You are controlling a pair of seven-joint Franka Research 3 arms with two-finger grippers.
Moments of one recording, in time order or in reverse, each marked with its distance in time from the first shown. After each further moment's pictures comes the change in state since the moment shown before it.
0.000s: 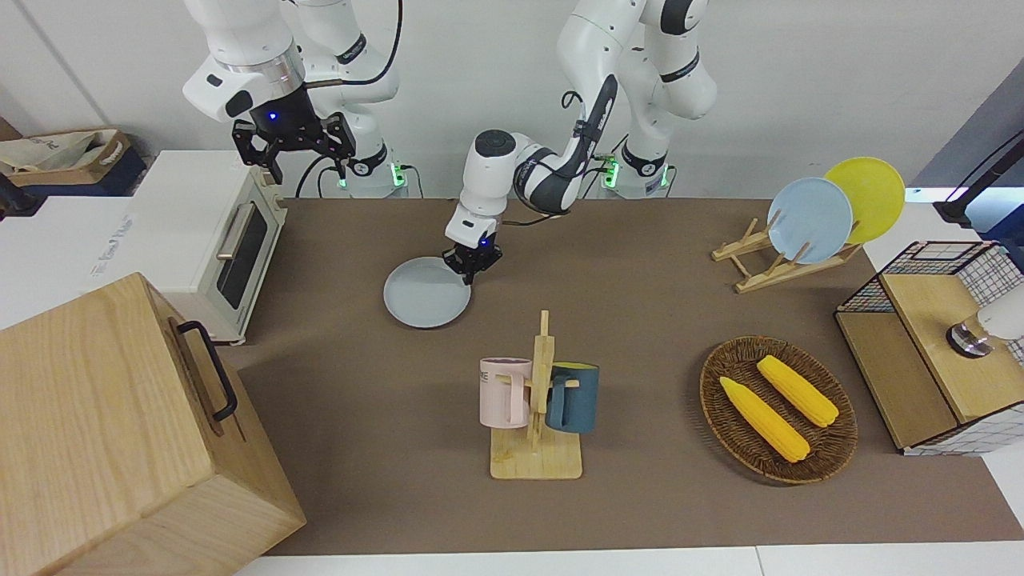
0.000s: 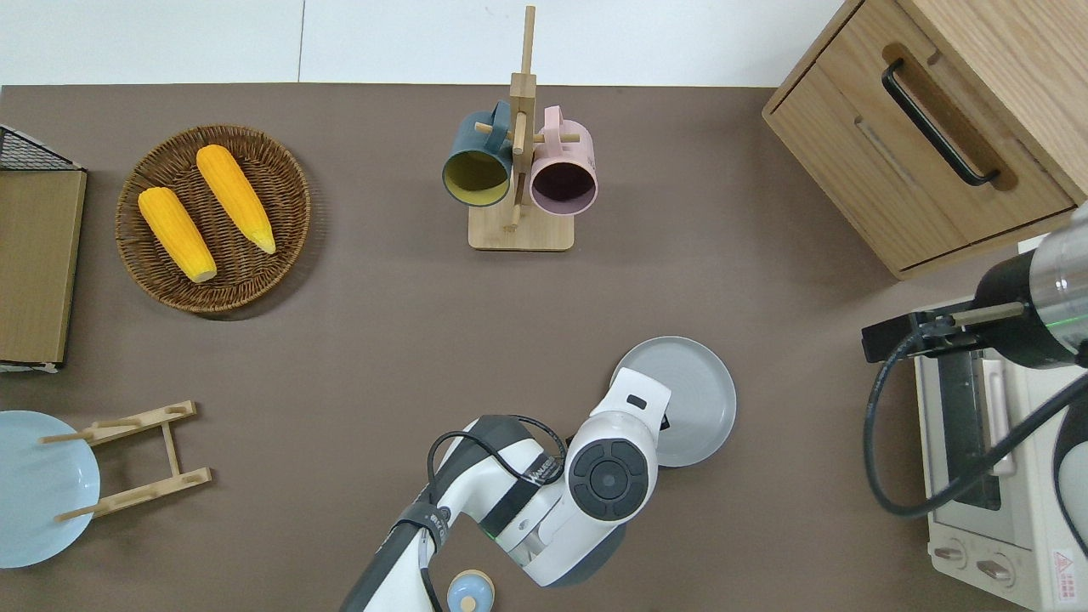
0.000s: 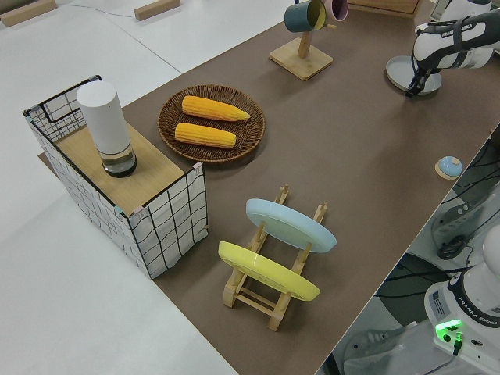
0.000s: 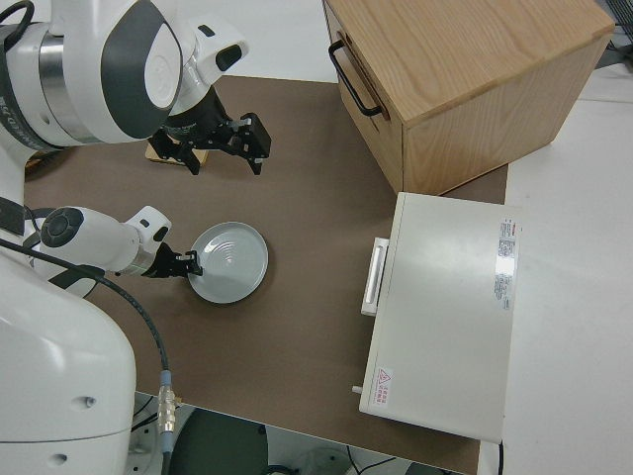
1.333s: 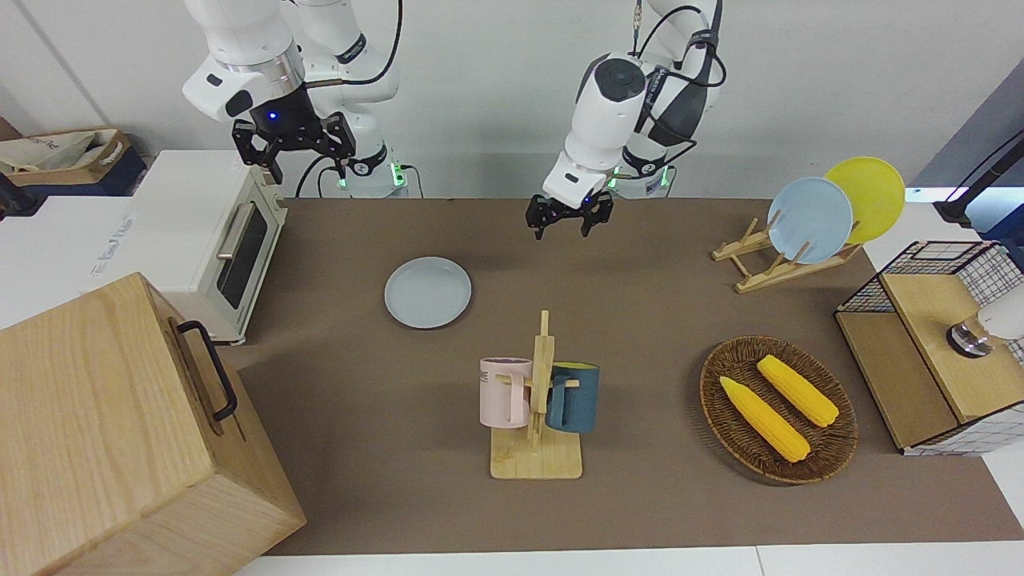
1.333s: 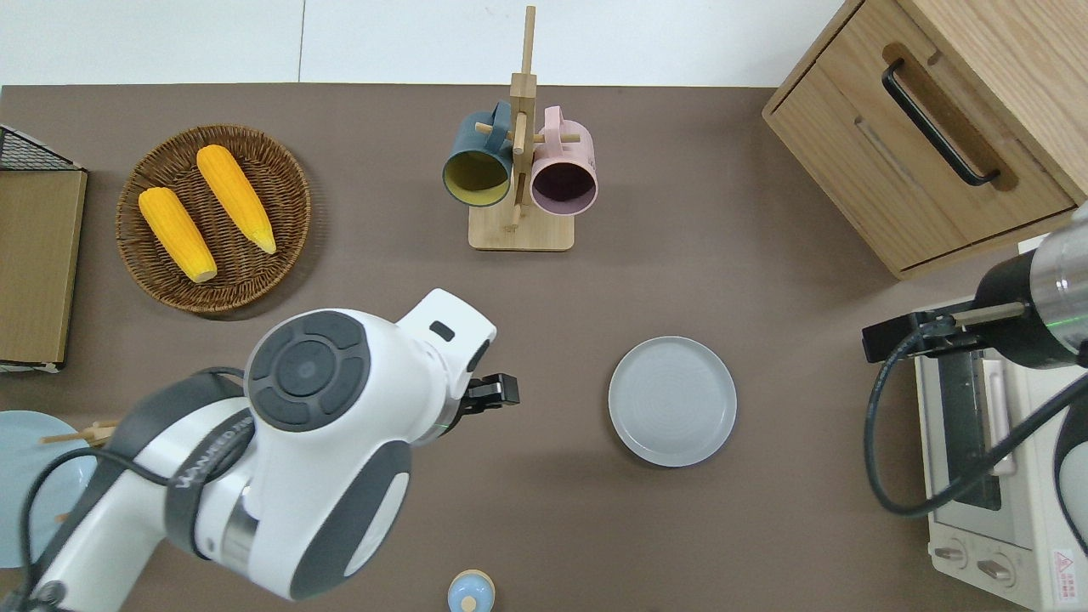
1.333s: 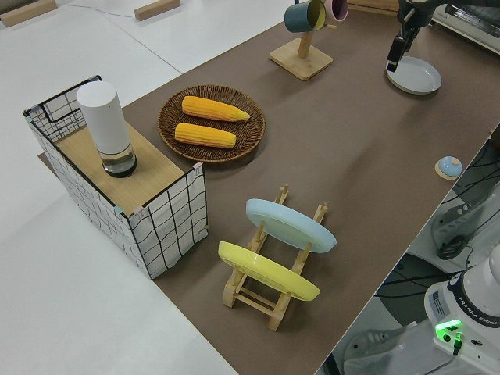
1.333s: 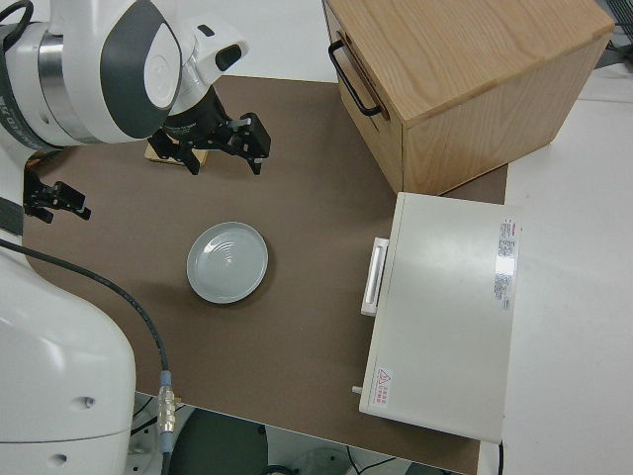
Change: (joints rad) left arm 0.336 -0.422 0.032 0.017 -0.079 -0.641 0.541; right arm 0.000 0.000 0.000 0.000 0.000 0.000 0.000
